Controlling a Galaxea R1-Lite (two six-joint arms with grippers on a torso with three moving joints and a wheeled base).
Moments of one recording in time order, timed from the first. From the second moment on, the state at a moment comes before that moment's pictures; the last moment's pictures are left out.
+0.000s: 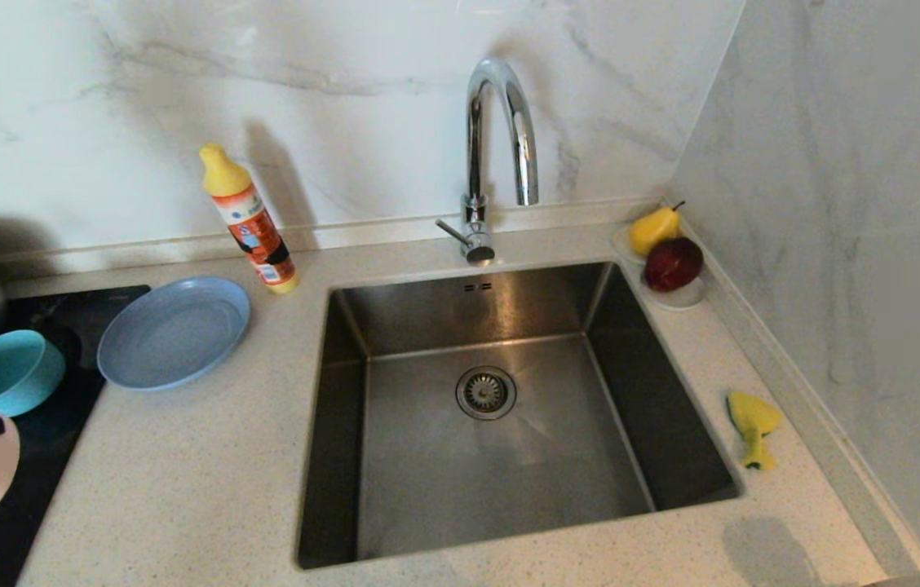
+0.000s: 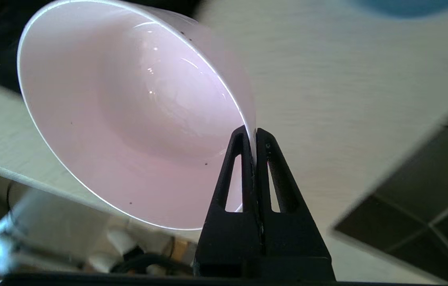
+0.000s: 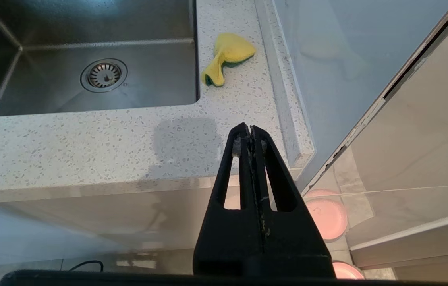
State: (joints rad) left arm 0.54 1.58 -1.34 0.76 -0.22 -0.19; right arm 0.00 0.00 0.00 0.00 0.00 0.02
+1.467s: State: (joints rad) left arm 0.13 2.06 -1.92 0.62 0.04 -0.39; right arm 0.00 0.00 0.00 0.00 0.00 0.02
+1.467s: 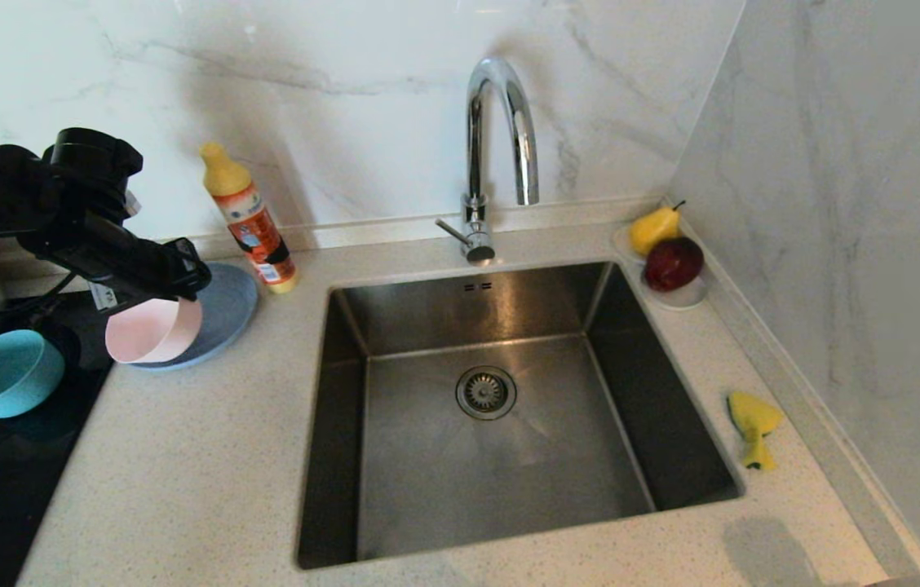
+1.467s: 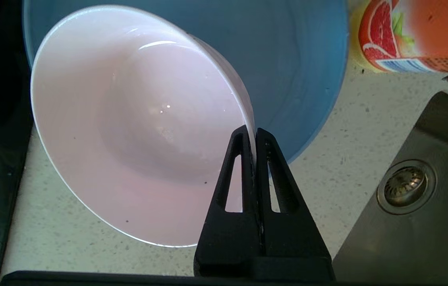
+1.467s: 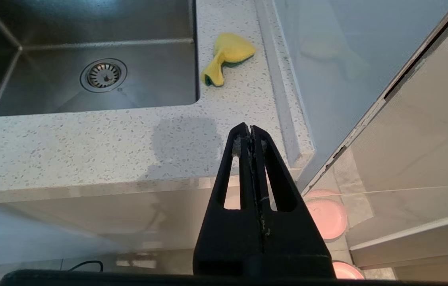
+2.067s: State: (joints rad) left arm 0.12 2.13 -1.91 0.63 0.10 -0.35; right arm 0.00 0.00 0.00 0.00 -0.01 0.02
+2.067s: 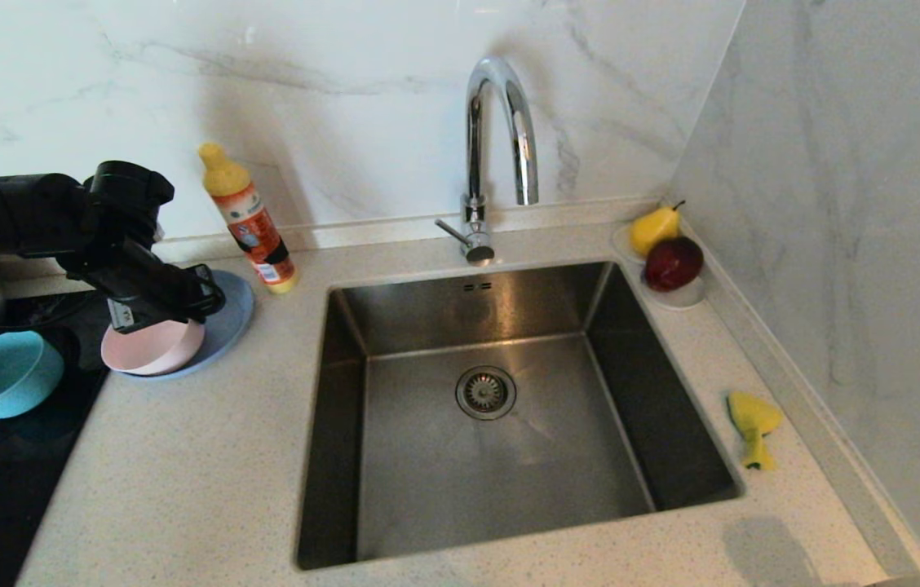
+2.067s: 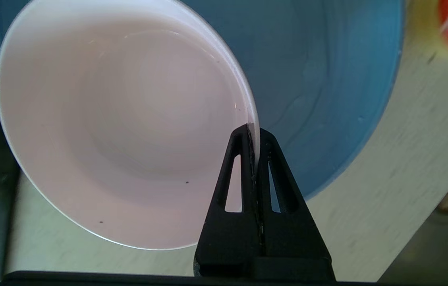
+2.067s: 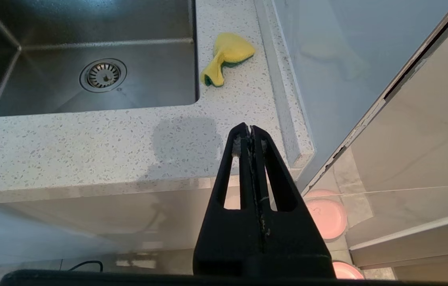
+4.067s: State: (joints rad) left arm 0.12 1.94 -1.80 0.77 0.08 -0.46; right arm 0.00 0.00 0.00 0.00 0.00 0.02
